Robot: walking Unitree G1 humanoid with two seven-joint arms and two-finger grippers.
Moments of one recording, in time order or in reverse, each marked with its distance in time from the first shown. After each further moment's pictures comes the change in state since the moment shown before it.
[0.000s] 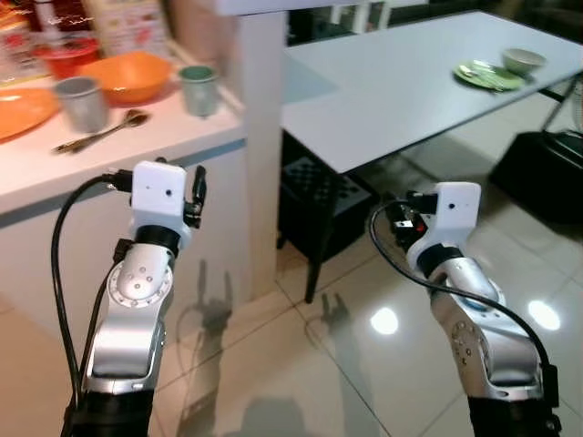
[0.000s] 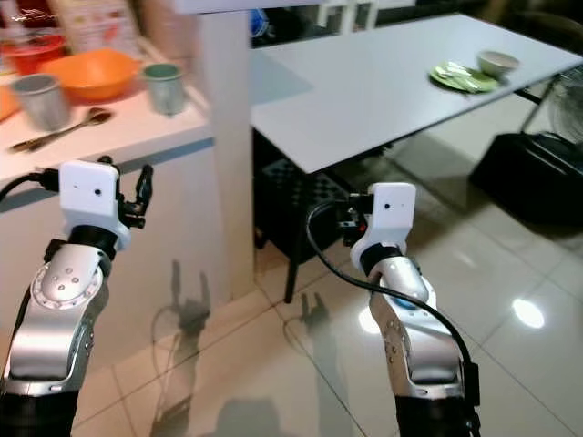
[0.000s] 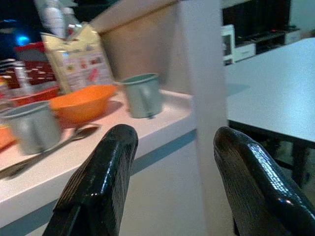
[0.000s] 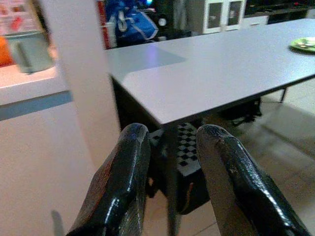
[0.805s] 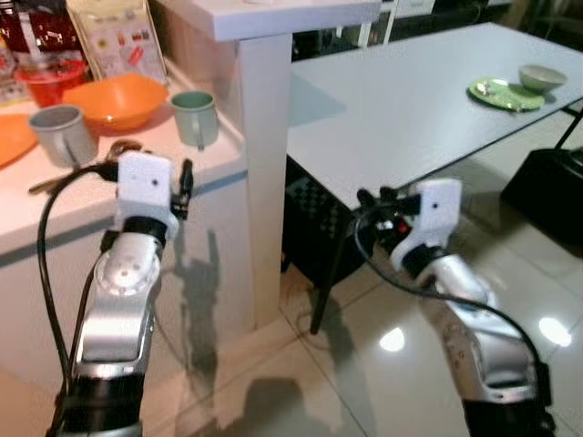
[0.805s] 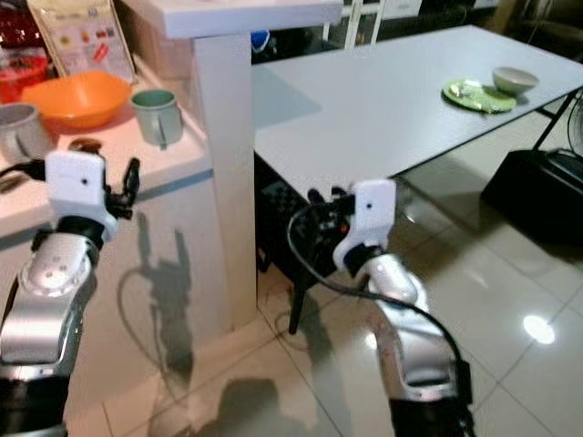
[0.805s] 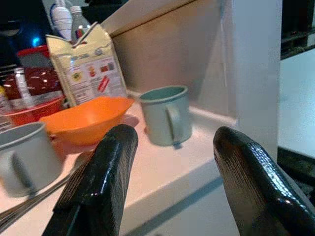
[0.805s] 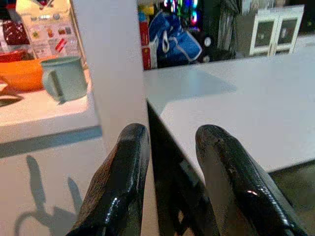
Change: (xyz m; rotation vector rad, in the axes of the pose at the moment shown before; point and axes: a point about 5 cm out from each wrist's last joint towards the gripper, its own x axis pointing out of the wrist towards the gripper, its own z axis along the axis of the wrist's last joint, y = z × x) left arm 0.013 0.013 0.000 -0.014 0.004 0.025; right arm -0.002 0.021 0.009 0.009 -0.054 0.185
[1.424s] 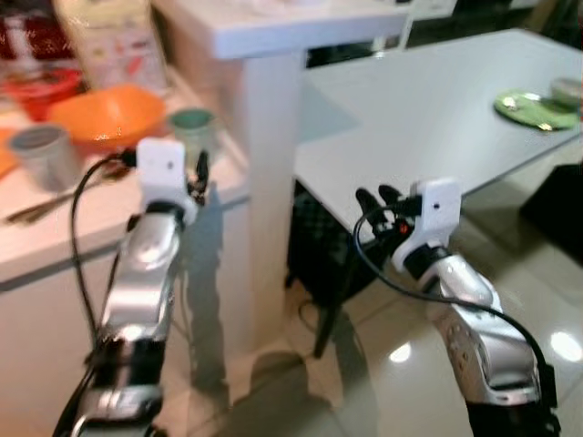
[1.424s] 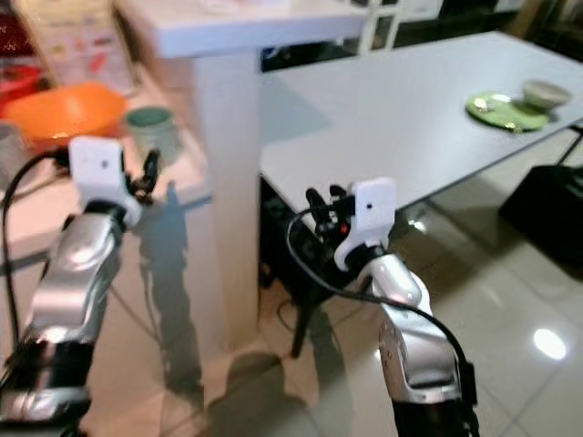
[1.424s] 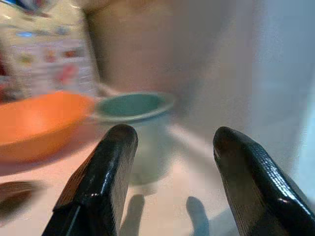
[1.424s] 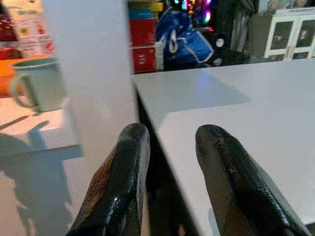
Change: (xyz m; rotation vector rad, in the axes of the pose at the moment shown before) left arm 0.031 -0.024 -0.005 -0.132 0.040 -0.038; right arm -0.003 -0.001 -0.003 -0.018 0.013 0.021
